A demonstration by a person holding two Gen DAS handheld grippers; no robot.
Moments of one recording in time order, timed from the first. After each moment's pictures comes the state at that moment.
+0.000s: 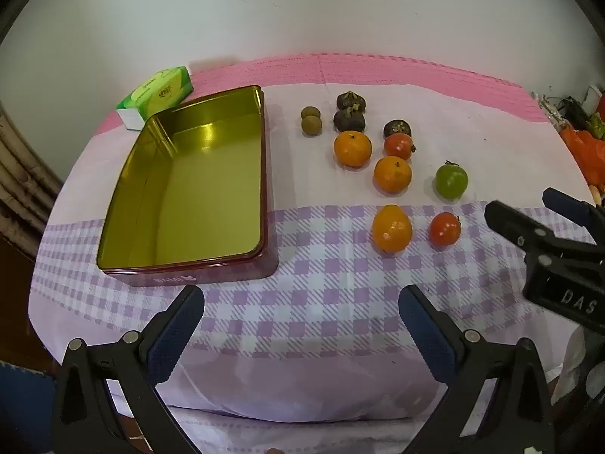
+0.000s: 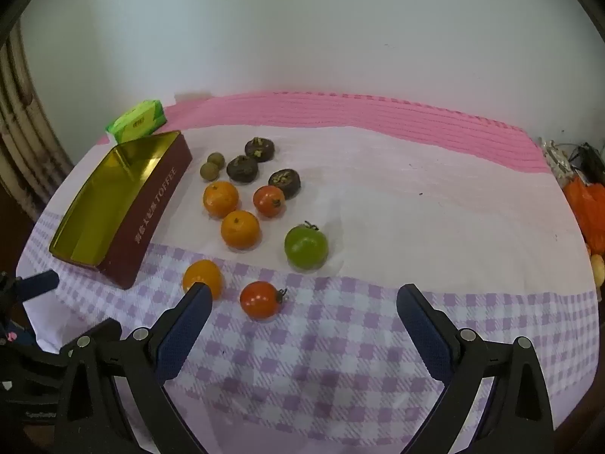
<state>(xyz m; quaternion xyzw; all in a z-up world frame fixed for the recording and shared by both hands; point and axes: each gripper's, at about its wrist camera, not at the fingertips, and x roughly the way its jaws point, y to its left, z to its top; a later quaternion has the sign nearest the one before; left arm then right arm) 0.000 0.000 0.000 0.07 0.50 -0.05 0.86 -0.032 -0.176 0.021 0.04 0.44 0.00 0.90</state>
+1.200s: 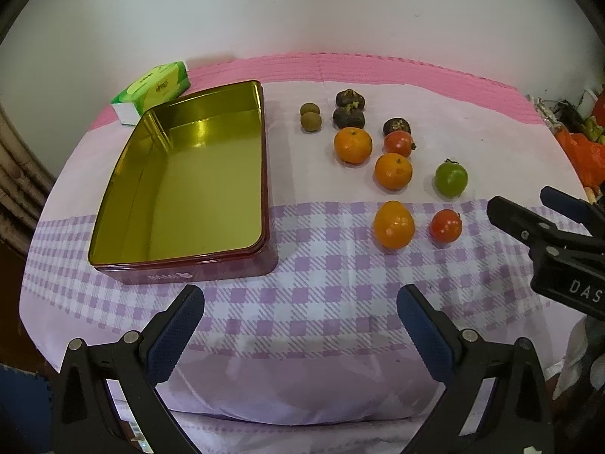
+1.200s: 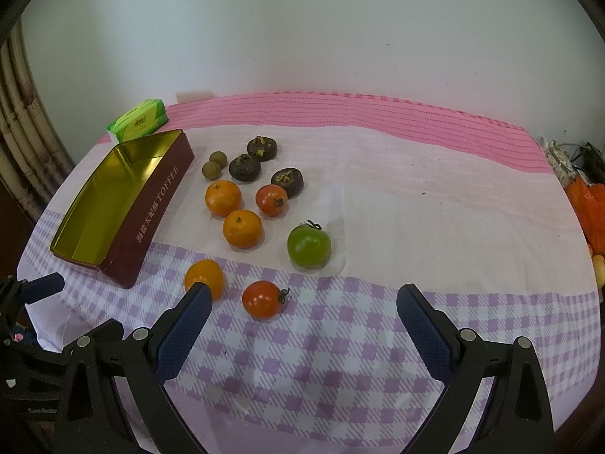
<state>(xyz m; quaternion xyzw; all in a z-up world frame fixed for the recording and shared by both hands) 0.006 0.004 -0.006 0.06 0.50 -0.06 0.86 -0.032 -0.174 0.018 0.04 0.44 0.01 0.90</state>
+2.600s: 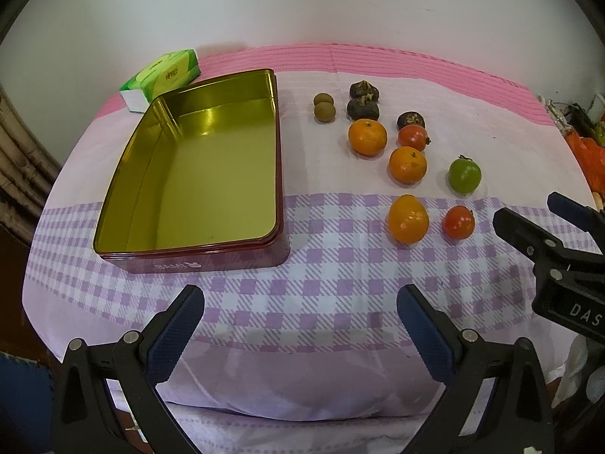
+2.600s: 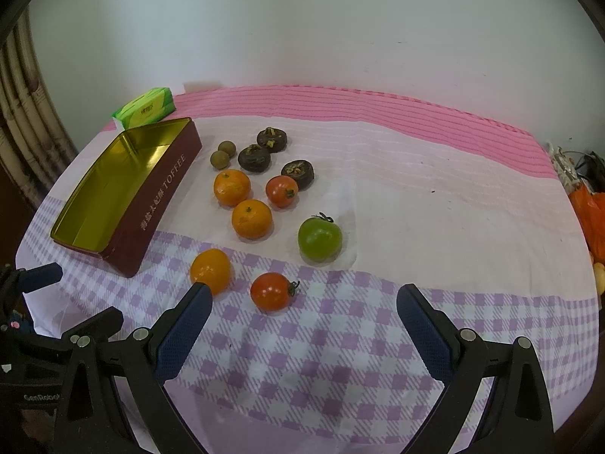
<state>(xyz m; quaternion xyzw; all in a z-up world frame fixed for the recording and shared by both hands) 0.007 0.013 -0.011 0.05 0.52 -0.04 0.85 -0.033 -0.166 0.015 0.03 0.45 0.02 0.89</state>
